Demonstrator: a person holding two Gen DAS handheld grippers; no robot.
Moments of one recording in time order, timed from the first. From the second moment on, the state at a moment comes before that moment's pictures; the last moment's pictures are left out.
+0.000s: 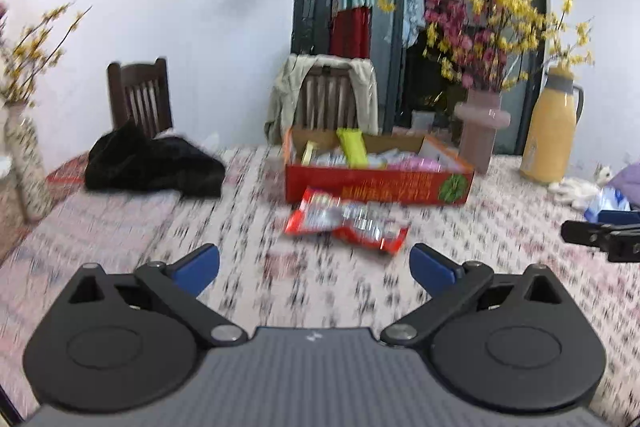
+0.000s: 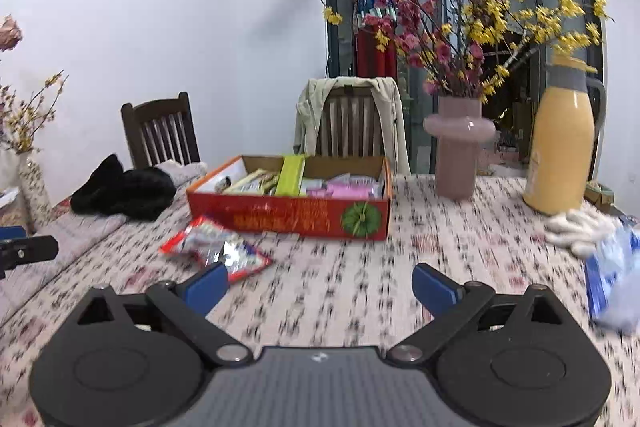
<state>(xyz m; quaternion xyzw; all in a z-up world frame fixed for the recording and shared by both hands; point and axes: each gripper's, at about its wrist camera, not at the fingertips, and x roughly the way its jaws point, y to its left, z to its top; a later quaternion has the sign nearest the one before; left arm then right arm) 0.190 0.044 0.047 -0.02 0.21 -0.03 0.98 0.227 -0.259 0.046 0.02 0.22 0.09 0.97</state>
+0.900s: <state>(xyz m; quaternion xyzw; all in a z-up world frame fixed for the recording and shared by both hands) 0.168 0.079 0.020 -0.03 0.26 -0.03 0.97 0.175 -0.224 0.010 0.03 0.30 0.11 0.95</state>
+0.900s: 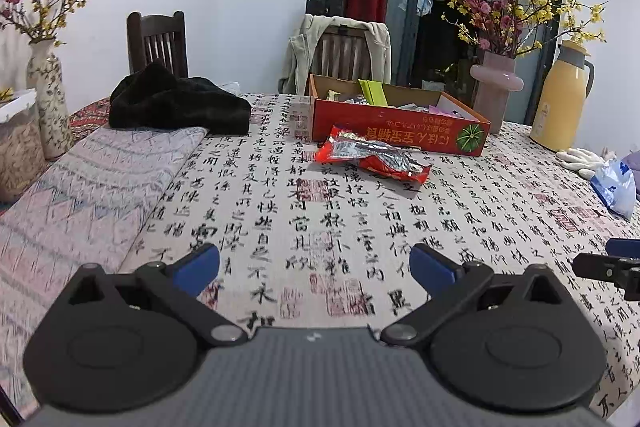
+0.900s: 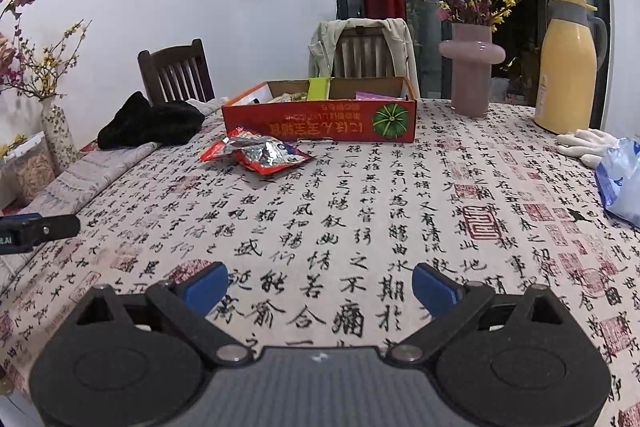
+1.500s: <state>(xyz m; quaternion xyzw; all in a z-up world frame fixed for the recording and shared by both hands) 0.328 0.089 0.030 0.00 0.31 -0.10 0.95 0.313 -0.187 0.022 0.05 0.32 0.16 0.93</state>
